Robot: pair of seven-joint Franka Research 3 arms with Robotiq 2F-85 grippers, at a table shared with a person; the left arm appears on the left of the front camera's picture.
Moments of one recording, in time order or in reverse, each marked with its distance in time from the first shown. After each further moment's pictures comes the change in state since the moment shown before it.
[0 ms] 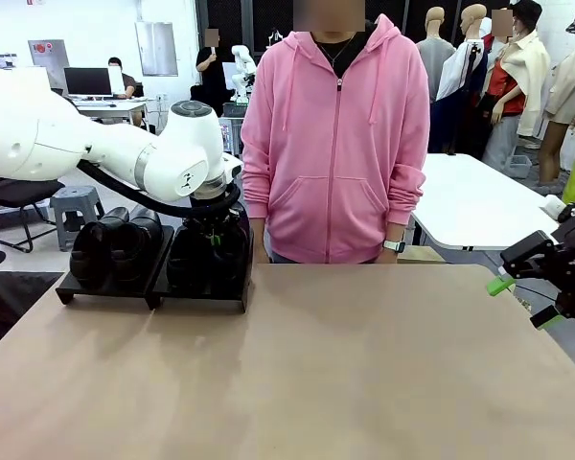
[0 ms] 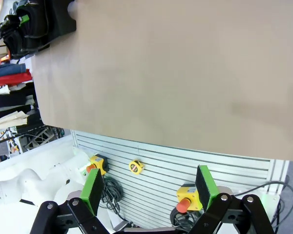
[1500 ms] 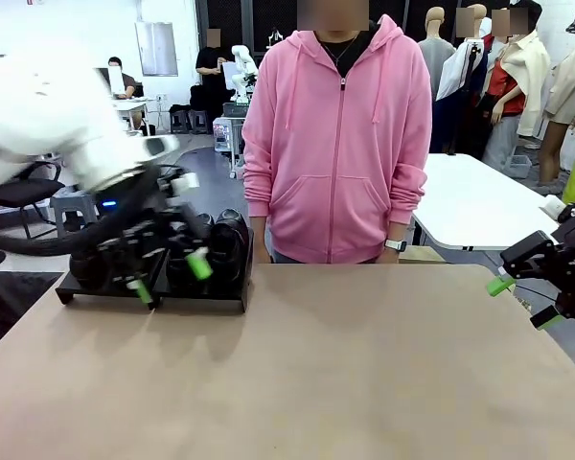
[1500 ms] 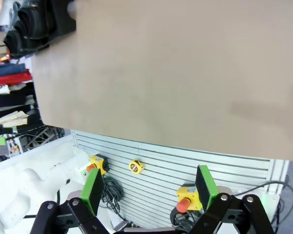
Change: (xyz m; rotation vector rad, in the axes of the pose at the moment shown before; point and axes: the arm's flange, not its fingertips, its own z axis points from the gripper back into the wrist) left arm -0.198 0.105 0.187 -0.546 0.600 -0.157; right arm 0.000 0.000 0.000 0.000 0.001 0.000
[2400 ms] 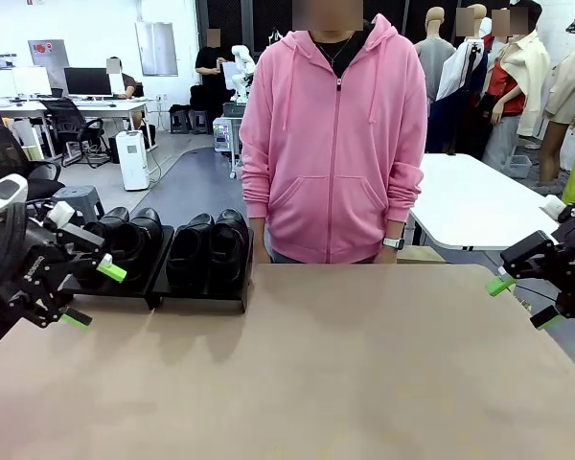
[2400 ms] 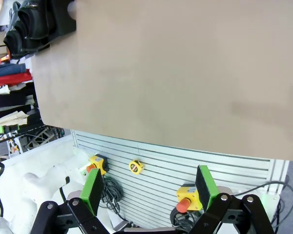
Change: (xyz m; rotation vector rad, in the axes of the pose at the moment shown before) left arm -0.055 0.148 0.012 -0.362 -0.265 0.222; right arm 0.000 0.000 0.000 0.000 0.000 0.000
